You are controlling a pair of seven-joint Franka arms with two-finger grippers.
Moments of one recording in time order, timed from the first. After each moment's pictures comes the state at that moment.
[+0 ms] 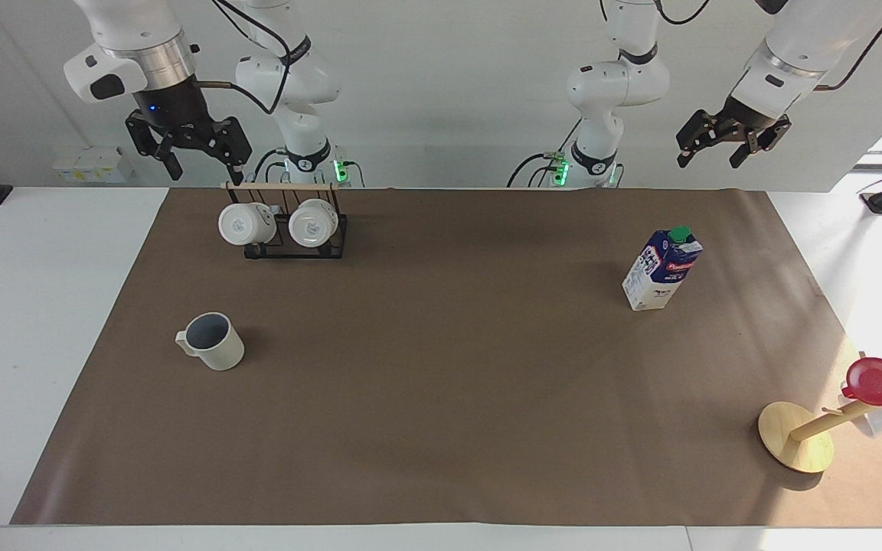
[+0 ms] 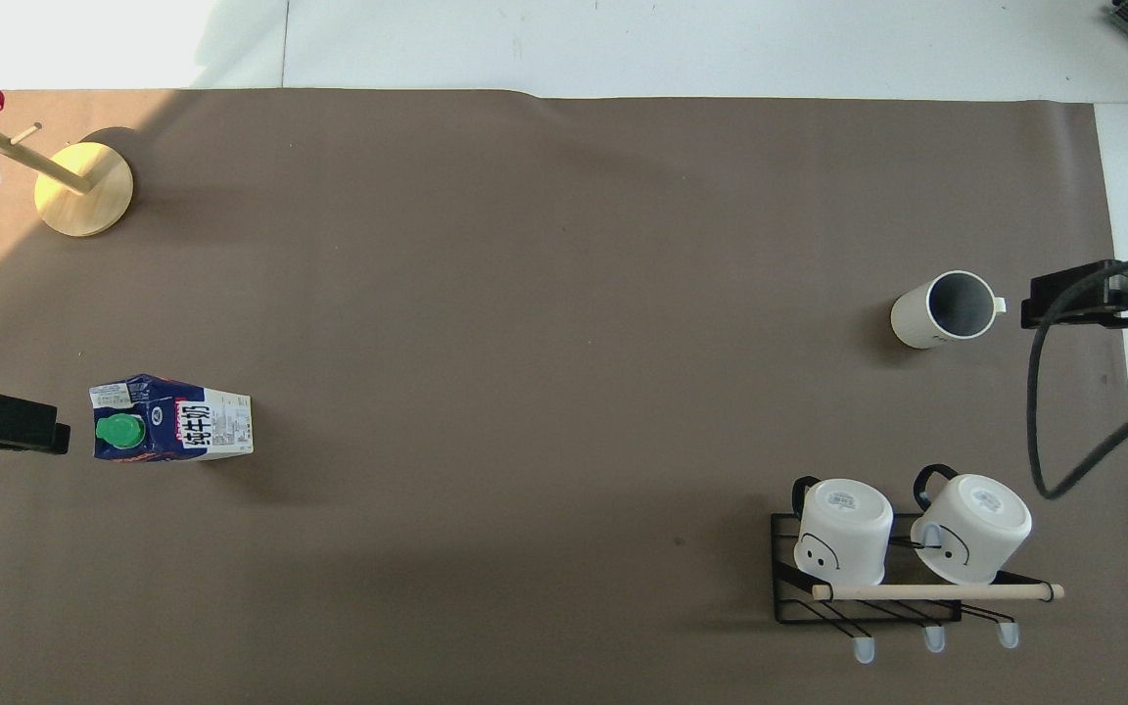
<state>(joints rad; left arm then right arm) 0.08 -0.19 -0.11 -1.71 -0.07 1.41 -0.01 -0.08 -0.01 0.12 -1.49 -0.02 1.53 0.16</state>
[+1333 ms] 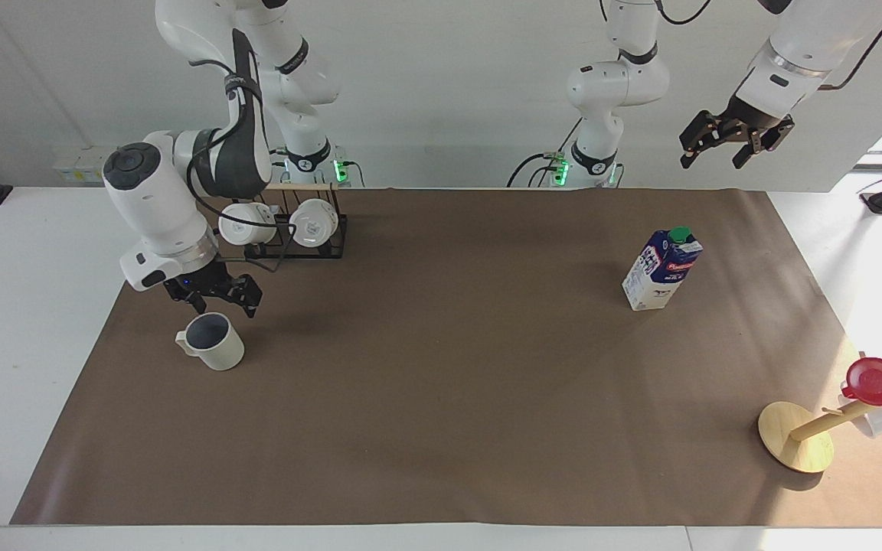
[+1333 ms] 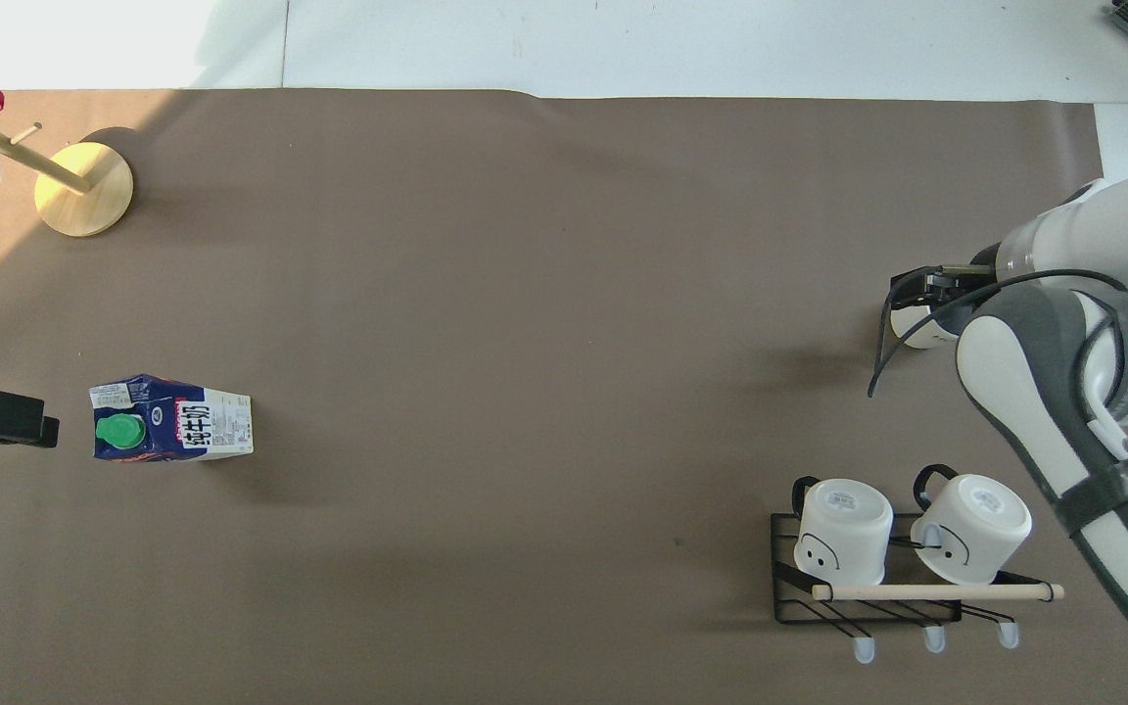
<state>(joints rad) 0.10 -0.19 -0.11 -1.71 -0.07 1.42 -0.01 -0.15 0.21 0.11 -1.89 -0.02 2.14 0.07</state>
